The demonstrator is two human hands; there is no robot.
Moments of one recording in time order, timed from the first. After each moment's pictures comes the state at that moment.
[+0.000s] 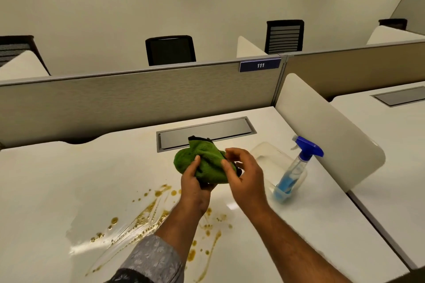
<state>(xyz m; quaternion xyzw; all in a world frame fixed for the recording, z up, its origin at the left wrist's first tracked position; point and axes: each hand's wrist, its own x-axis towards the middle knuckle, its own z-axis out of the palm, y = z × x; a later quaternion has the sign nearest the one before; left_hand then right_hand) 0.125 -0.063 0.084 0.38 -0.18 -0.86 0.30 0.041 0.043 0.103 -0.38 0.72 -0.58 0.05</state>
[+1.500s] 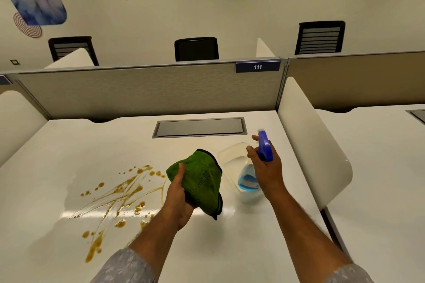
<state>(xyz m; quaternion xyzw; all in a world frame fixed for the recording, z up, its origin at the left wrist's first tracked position) 0.062 0.090 0.081 0.44 -0.23 -0.79 0.35 -0.169 0.153 0.085 -0.29 0.67 -0.62 0.27</state>
